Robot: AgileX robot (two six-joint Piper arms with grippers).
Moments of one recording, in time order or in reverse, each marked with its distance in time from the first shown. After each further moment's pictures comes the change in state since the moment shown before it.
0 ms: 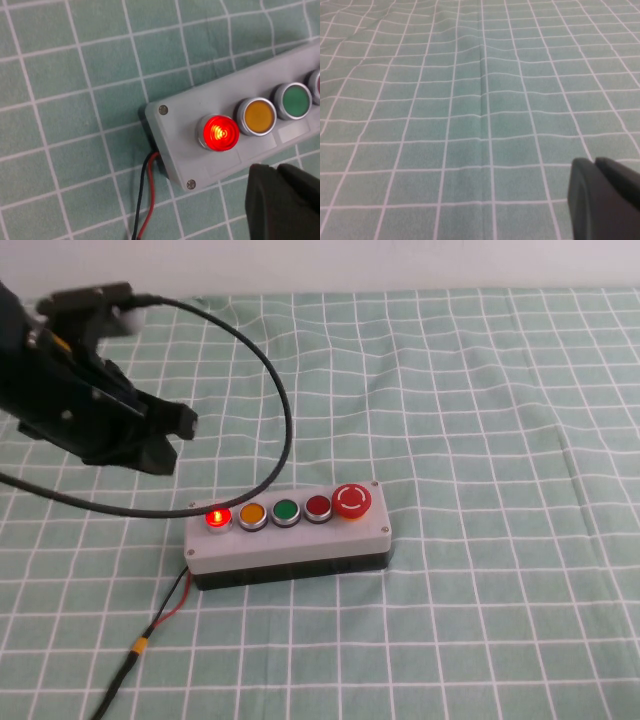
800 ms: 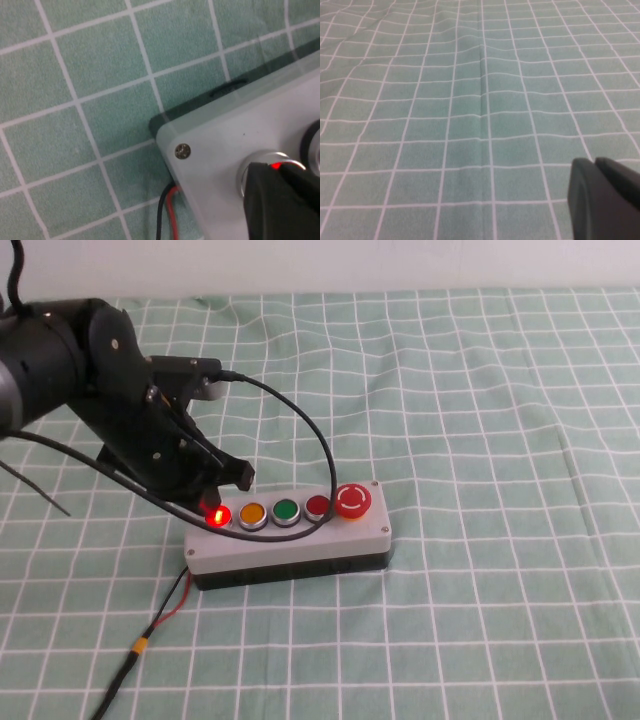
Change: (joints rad) right arm 0.000 0.000 0.000 0.000 0.000 0.000; left arm -0.103 0.250 -0.018 0.111 -0.082 -0.021
